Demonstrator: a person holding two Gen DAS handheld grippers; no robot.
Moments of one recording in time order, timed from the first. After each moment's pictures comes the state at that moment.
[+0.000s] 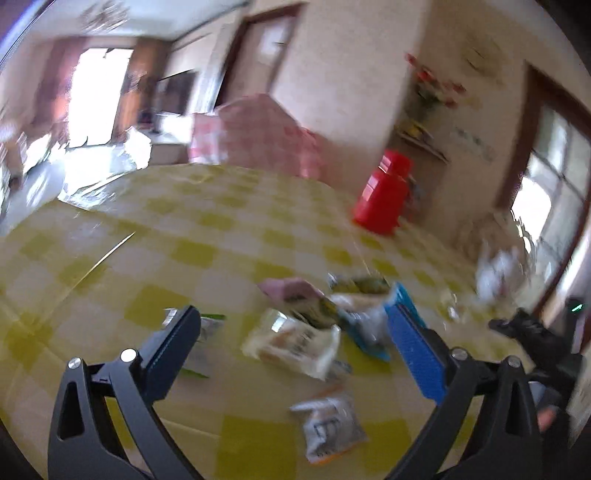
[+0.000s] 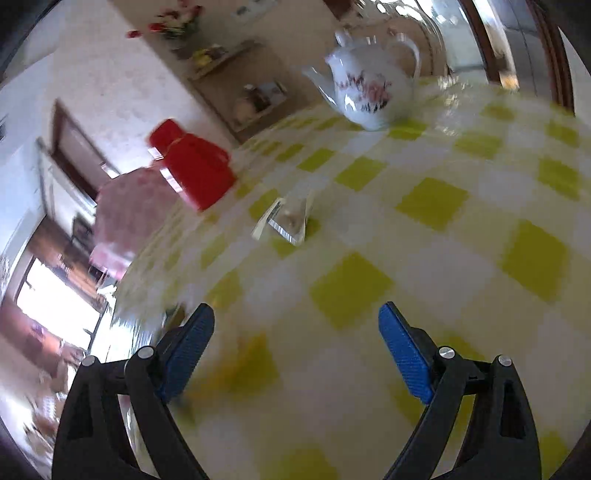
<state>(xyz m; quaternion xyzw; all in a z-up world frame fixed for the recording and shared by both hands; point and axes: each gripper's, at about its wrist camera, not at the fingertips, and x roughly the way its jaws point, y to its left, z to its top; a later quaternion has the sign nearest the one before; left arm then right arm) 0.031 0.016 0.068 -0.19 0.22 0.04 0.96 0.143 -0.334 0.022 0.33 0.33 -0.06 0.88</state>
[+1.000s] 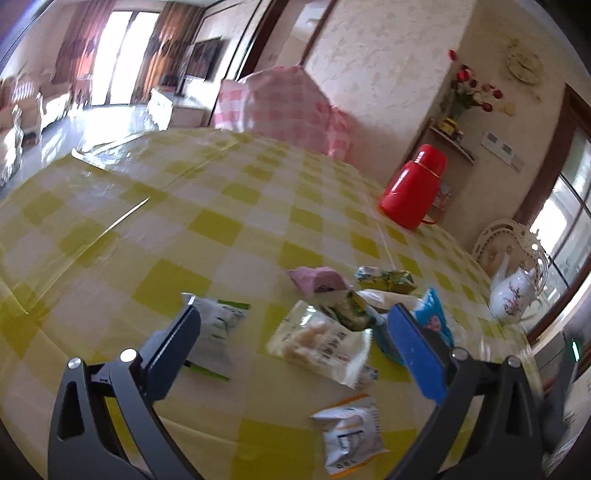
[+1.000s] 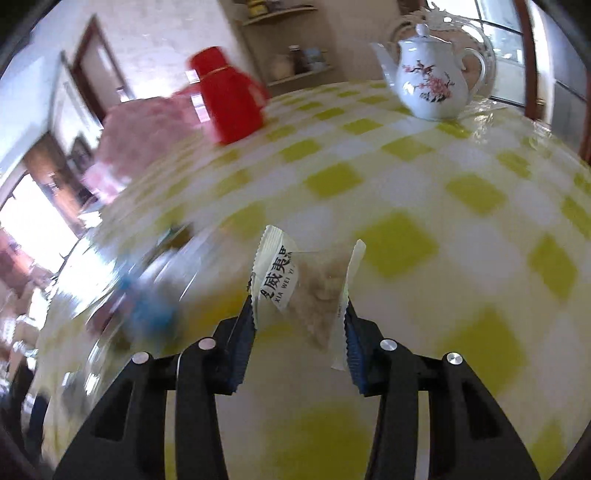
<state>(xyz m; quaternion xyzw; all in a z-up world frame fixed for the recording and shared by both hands) 0.055 0.048 0.056 -0.23 0.29 0.06 0.93 0.102 -0.269 0.019 0.18 0.39 -0.02 0.90</state>
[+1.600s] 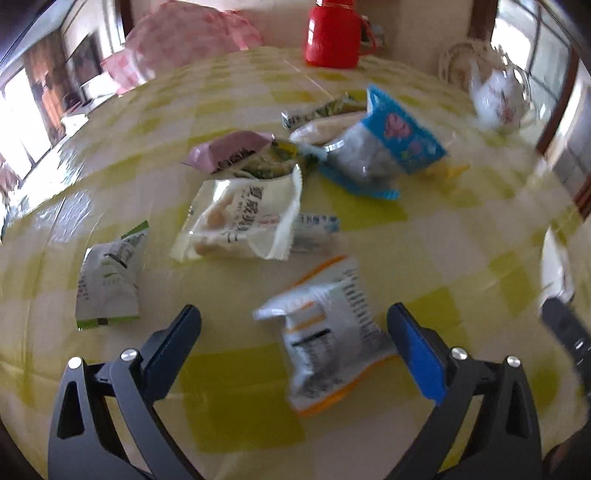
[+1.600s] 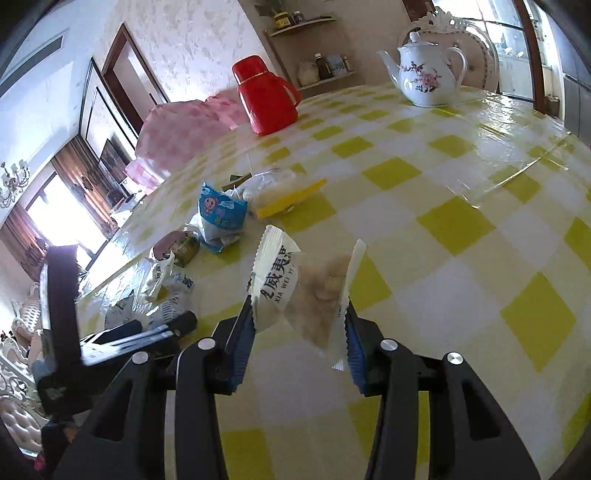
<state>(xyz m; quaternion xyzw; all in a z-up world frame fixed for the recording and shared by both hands) 0.080 -0.036 0.010 0.04 0.48 -0.05 0.88 -0.003 -0.251 0.021 0.20 0.36 0.03 0.91</state>
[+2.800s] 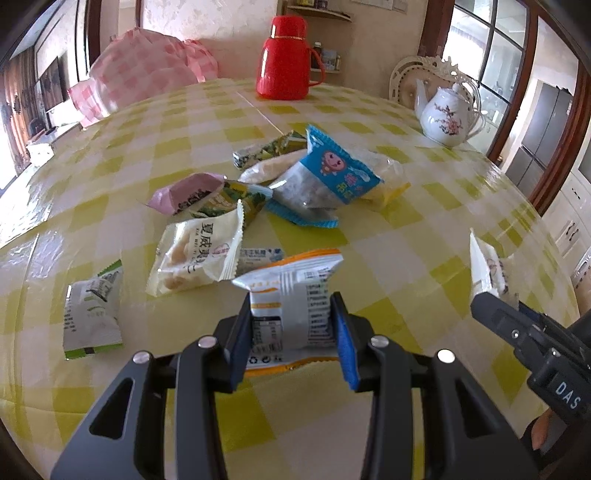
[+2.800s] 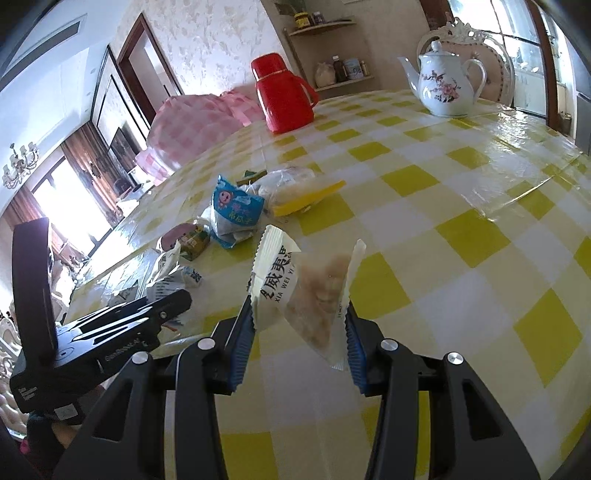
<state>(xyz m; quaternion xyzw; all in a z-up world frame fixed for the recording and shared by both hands) 0.059 -0.041 0.033 0.01 0.42 -0.14 0.90 0.000 -0.239 0.022 0.17 0.35 0.05 0.92</state>
